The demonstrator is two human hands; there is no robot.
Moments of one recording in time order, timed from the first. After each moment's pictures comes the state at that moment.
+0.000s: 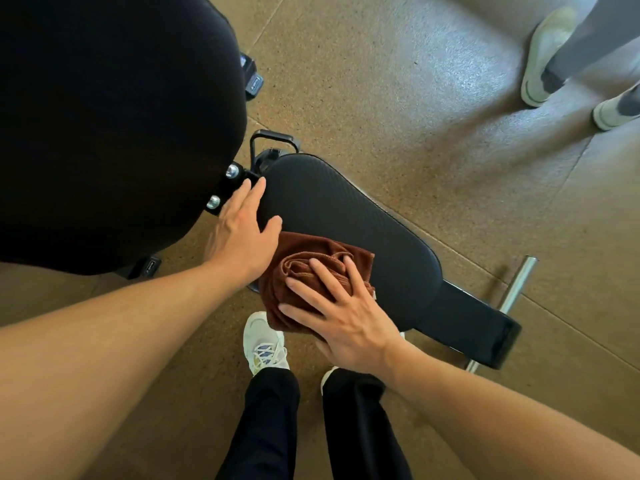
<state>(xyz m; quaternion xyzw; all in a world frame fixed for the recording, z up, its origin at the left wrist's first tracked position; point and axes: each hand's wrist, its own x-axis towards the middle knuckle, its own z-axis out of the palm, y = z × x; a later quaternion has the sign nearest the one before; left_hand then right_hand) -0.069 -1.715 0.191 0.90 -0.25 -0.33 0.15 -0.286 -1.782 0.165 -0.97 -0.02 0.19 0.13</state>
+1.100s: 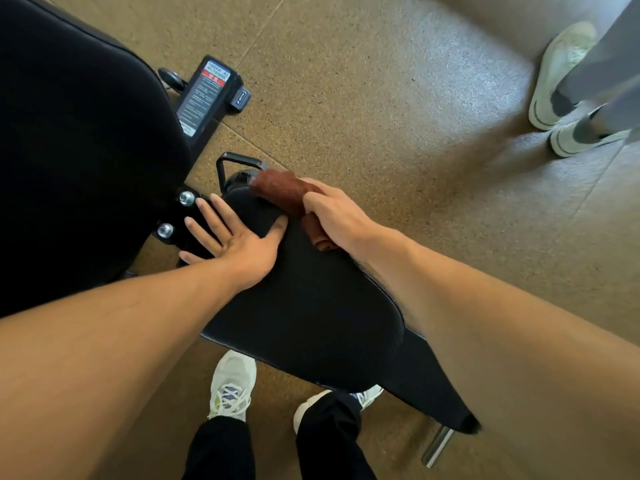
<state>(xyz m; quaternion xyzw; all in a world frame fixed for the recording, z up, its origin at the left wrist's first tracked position) -0.093 -1.818 0.145 0.93 -0.01 -0.37 0.01 -0.163 -1.956 0.163 -0.65 0.34 0.16 0.66</state>
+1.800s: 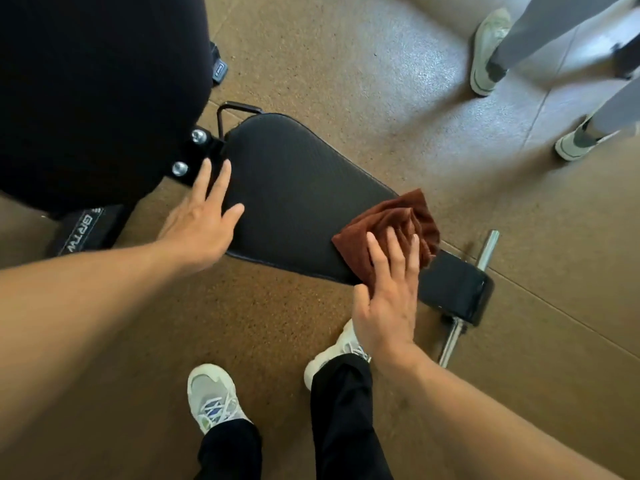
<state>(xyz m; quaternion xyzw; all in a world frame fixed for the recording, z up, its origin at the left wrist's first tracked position) -0.069 -1.666 0.164 0.86 -0.33 -0.38 0.09 -0.353 -1.746 0.169 -0.81 0.51 -0.04 0.27</state>
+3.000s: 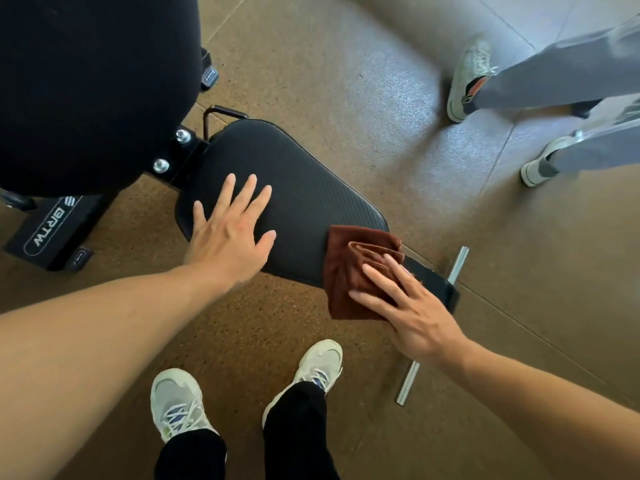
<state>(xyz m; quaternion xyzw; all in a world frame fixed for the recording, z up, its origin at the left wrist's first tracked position) -0.140 -1.686 0.179 0.85 -0.43 -0.28 0.09 -0.450 -1.835 0.178 -0.98 0.09 0.13 0.11</state>
